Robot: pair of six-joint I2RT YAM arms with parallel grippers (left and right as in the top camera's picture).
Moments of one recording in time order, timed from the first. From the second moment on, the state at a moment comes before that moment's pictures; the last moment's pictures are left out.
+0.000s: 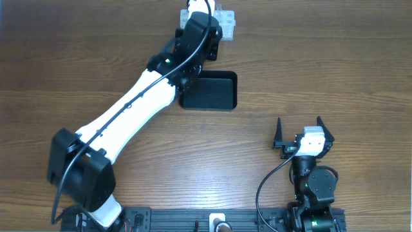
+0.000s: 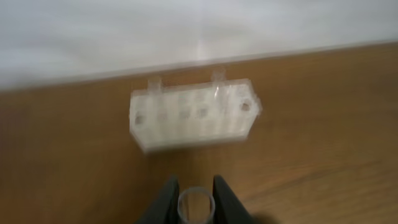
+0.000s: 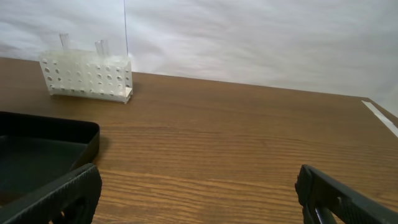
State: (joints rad) left arm -0.60 1.81 1.52 -0.35 -0.37 -0.27; right arm 0.10 0.01 0.01 -0.06 0.11 -0.10
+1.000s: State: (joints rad) left arm -0.56 1.97 1.52 -0.59 -0.31 -0.52; right arm 0.10 0.01 0.01 -0.06 0.11 -0.10
